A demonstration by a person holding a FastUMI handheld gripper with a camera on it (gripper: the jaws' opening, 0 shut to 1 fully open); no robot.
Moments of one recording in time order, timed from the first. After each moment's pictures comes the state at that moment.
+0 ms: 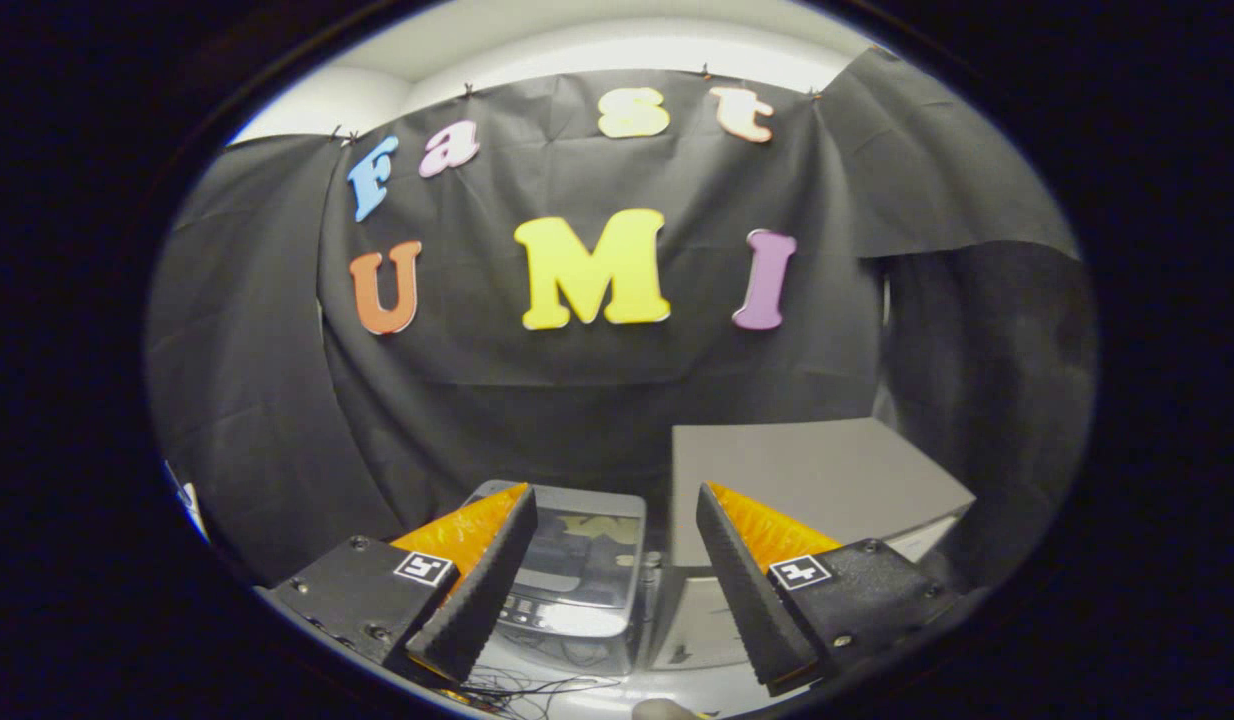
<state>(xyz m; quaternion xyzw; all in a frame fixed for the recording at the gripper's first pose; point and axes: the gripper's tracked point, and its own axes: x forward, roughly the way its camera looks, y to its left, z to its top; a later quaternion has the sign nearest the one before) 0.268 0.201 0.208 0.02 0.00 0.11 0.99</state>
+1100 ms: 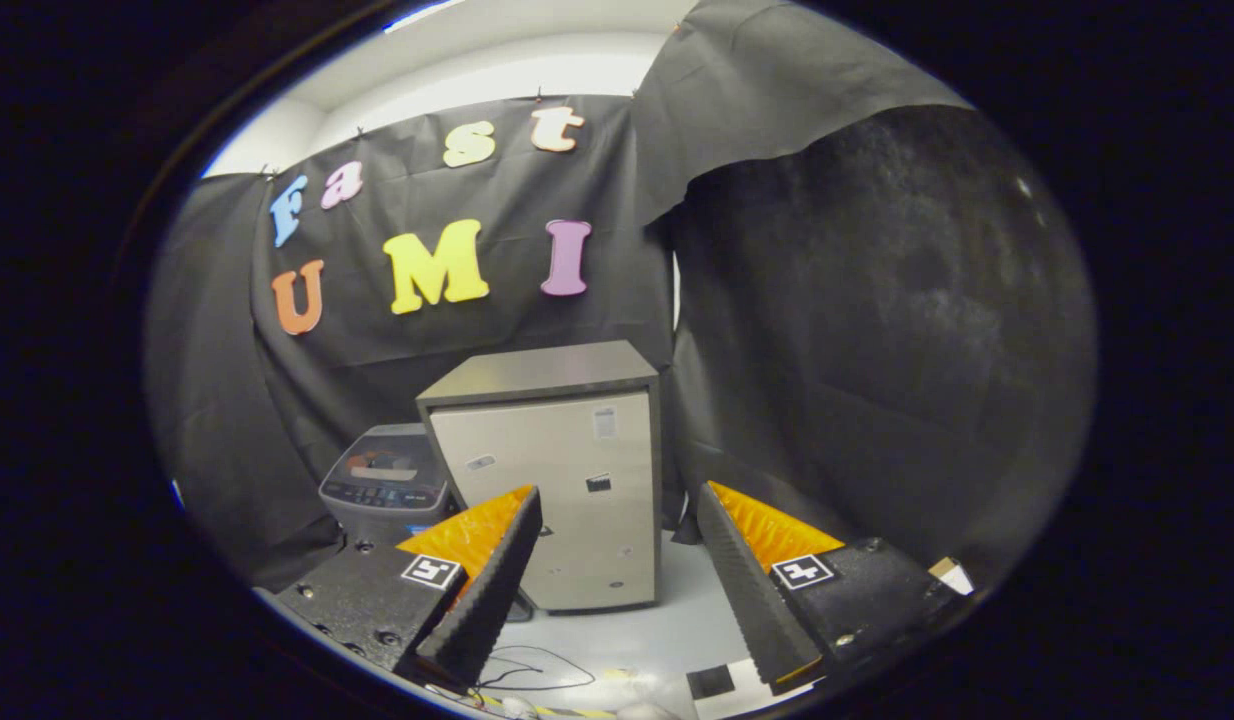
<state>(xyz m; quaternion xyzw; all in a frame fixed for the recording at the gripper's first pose) 0.056 -0.089 0.050 0.07 0.02 0.00 1.00</state>
